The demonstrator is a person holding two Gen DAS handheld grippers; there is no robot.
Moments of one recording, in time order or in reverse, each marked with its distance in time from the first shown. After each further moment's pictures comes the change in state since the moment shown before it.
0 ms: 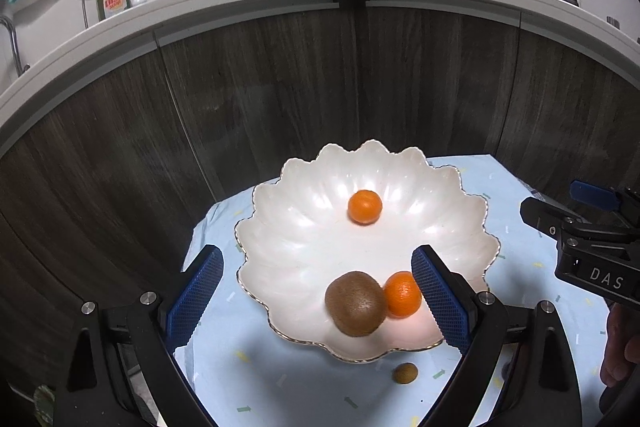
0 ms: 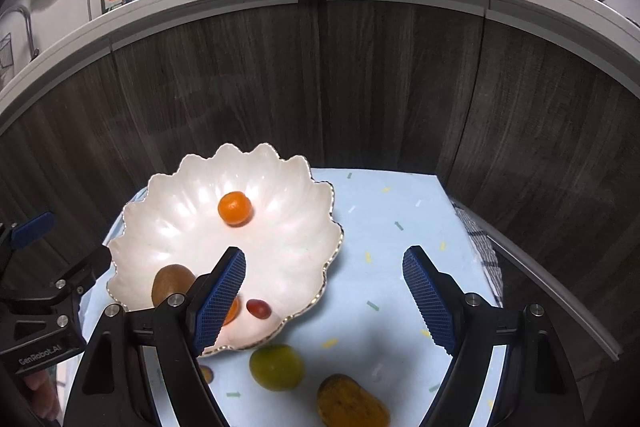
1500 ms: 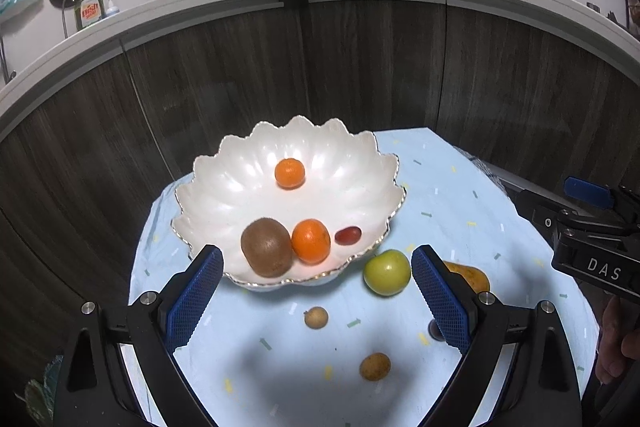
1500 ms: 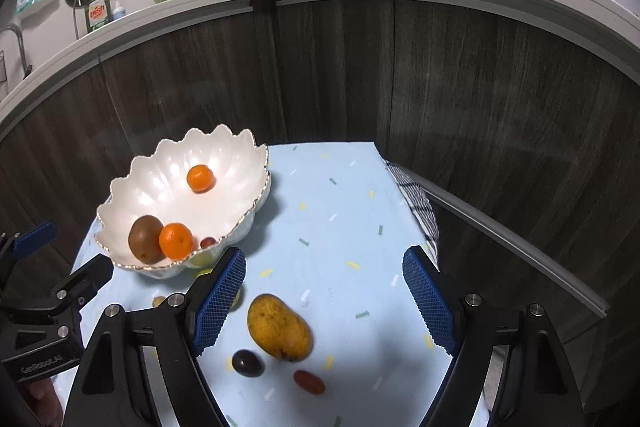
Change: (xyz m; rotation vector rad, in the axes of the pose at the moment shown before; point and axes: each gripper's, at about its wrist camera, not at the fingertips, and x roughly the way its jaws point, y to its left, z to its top) left arm -0.046 -0.074 -0.048 0.045 0.008 -0.084; right arm -0.057 -0.065 -0.063 0.063 -0.015 -0.045
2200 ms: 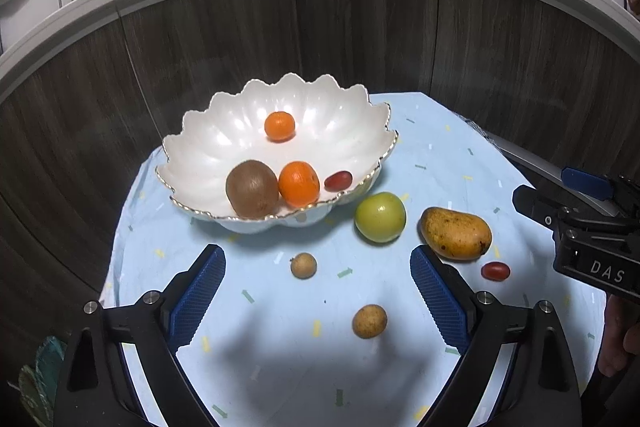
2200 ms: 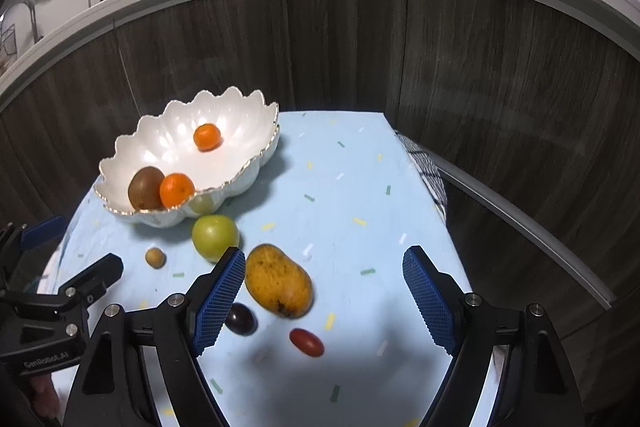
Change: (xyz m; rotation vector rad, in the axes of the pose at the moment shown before) left arm 0.010 -0.004 -0.043 -0.006 0.062 -0.024; right arm 0.004 0.006 -0.043 -0.054 0.036 0.015
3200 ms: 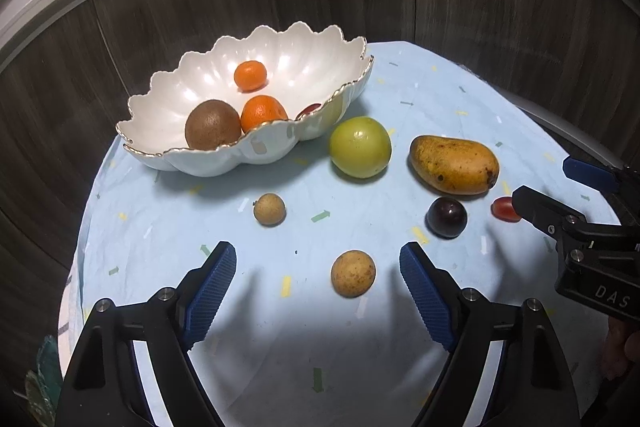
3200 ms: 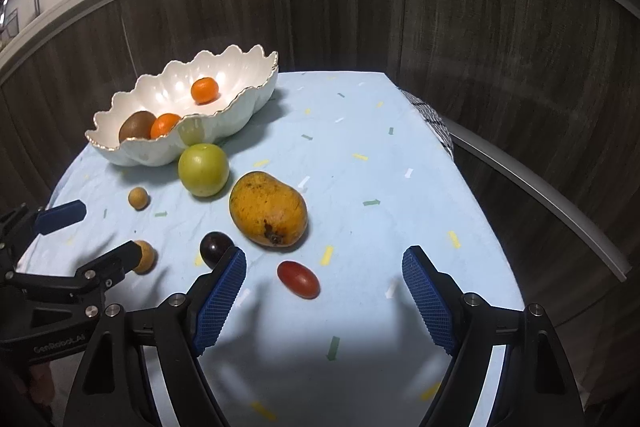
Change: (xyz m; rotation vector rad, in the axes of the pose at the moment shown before) left arm 0.034 -0.023 -0.043 0.068 0.082 -0.007; right arm 0.018 -0.002 -0.056 -0.015 0.024 0.003
